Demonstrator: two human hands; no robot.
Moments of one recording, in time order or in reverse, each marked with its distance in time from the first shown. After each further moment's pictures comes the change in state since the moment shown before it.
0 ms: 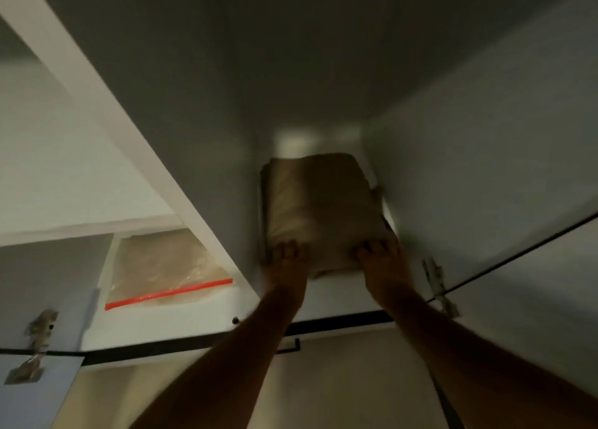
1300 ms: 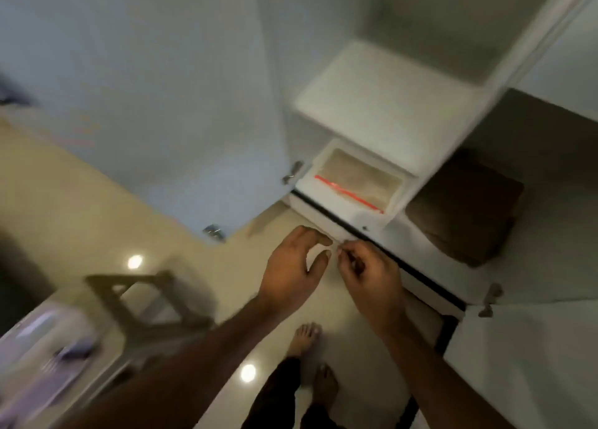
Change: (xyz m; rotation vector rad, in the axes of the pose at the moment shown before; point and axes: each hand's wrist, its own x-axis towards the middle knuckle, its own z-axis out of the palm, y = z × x) left_hand -0.498 -0.047 -0.144 -0.863 0.750 -0.367; right_hand -0.272 -0.246 -0.322 0.758 -0.076 -0.607
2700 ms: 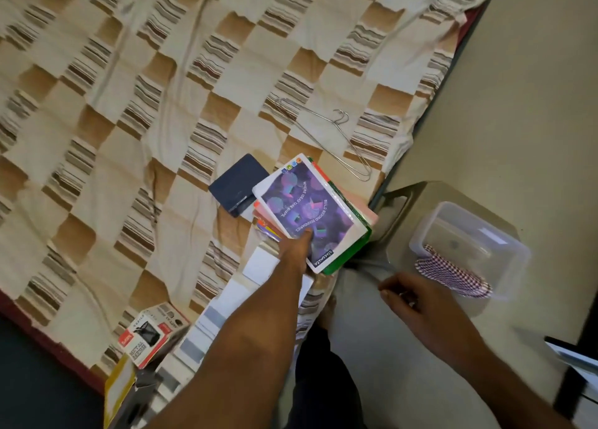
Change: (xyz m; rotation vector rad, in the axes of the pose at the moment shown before) left_hand -0.694 -0.461 -0.270 -1.320 1.568 -1.744; right_hand -0.353 -0.525 0.429 -0.230 -1.599 -0.745
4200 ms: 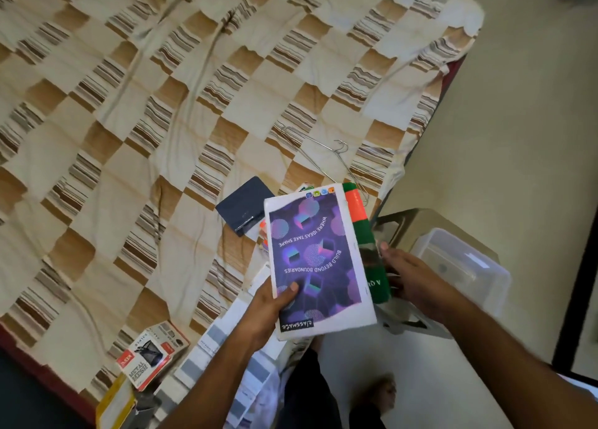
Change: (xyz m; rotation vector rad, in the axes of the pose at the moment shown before) left_hand -0.134 0.004 -0.144 -0.145 -0.587 0.308; right_hand 0.076 -0.041 -0.006 0.677 -0.147 0.568
